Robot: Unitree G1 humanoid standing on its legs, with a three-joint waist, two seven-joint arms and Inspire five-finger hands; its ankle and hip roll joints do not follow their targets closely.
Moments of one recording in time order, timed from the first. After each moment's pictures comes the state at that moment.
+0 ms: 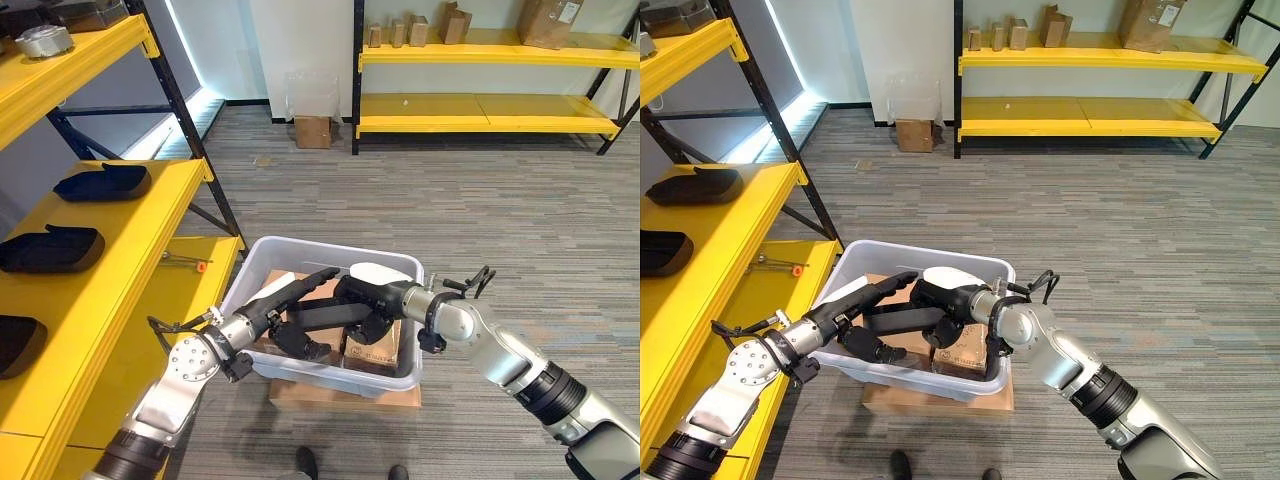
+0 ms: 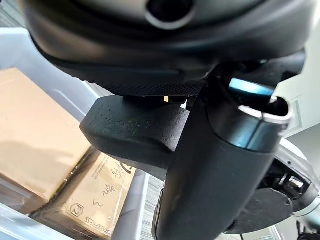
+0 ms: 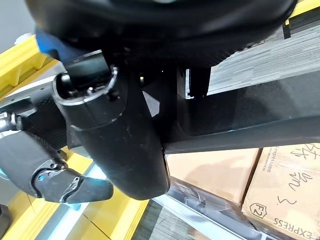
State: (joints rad) left arm -0.10 0.63 -0.20 -0.09 -0.03 0.01 -0.45; right arm -0.53 -0.61 0.65 -0.07 -0.27 0.16 0.39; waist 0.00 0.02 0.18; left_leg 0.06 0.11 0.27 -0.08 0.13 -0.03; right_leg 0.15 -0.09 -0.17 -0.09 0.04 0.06
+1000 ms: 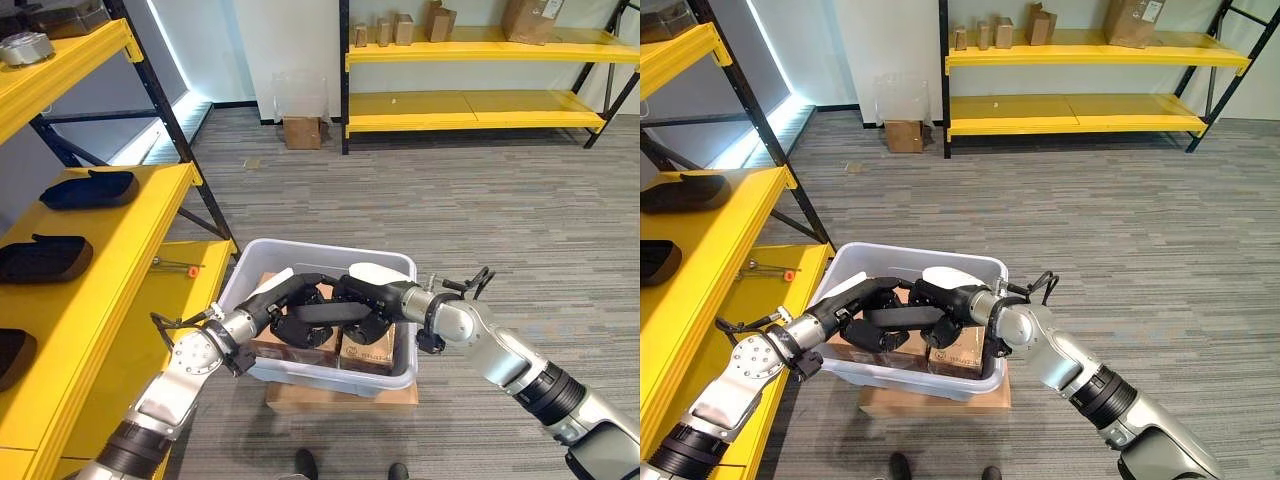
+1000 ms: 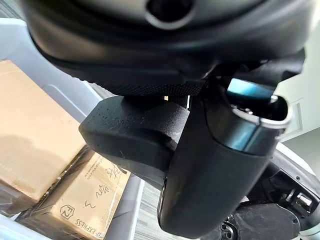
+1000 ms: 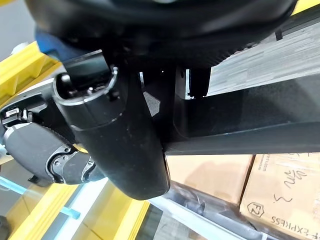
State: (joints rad) left arm -0.14 0.64 -0.24 -0.07 -0.07 0.05 -0.38; right arm -0.53 -0.61 0.66 -0.07 -0.25 0.16 0.37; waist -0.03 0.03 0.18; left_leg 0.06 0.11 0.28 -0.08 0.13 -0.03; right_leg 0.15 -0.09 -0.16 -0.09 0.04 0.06
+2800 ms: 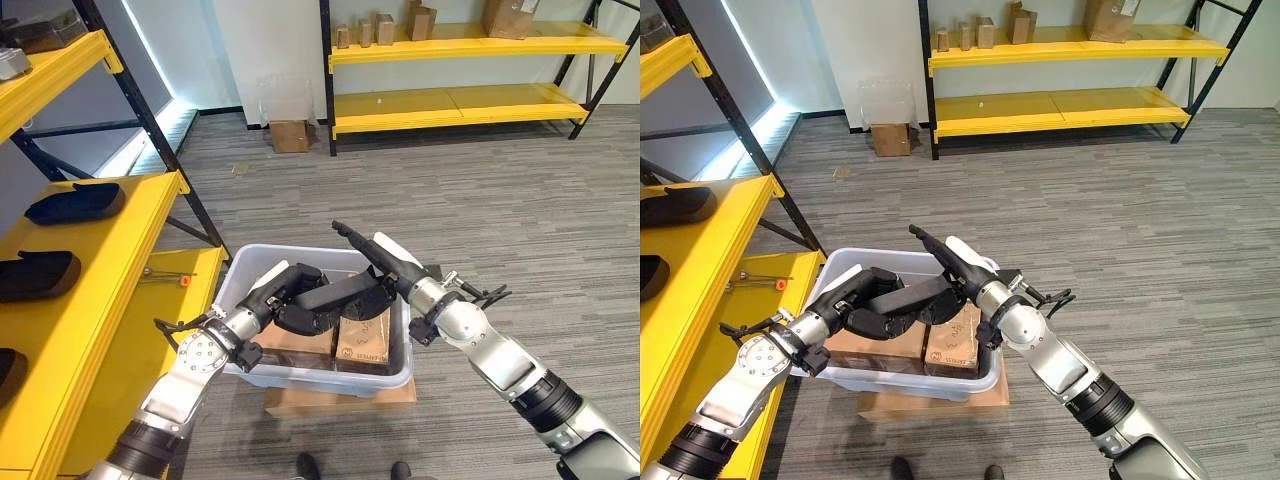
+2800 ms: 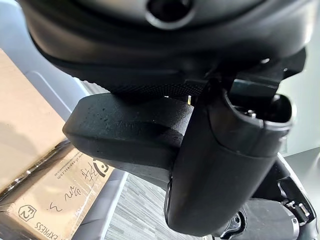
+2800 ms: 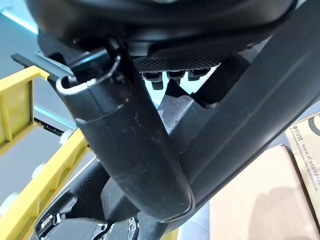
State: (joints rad) left arm -0.15 0.60 -0.23 -0.05 -0.19 0.07 -0.31; right arm -0.45 -0.55 0.57 -0.08 0.07 0.21 0.02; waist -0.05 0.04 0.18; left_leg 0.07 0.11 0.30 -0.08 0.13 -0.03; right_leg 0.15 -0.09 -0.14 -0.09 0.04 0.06
